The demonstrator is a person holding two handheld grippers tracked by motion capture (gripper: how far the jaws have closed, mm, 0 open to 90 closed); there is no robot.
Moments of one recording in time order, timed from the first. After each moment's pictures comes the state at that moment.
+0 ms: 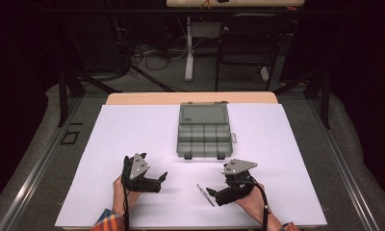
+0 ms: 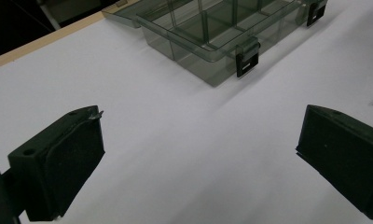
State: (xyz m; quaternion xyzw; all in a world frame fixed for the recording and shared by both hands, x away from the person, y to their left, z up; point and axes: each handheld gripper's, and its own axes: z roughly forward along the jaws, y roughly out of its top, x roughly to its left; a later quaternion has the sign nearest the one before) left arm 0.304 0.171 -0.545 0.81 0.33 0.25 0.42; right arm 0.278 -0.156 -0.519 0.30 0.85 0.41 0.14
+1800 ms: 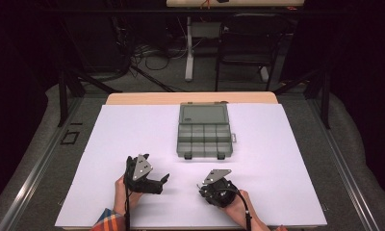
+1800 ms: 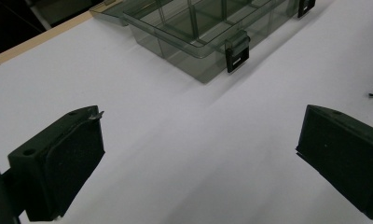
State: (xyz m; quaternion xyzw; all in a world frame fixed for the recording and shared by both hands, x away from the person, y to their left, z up) left arm 0.304 0.166 -0.547 0.82 0.31 0.25 0.42; right arm 0.273 -0.115 -0.553 0.31 0.89 0.34 0.10
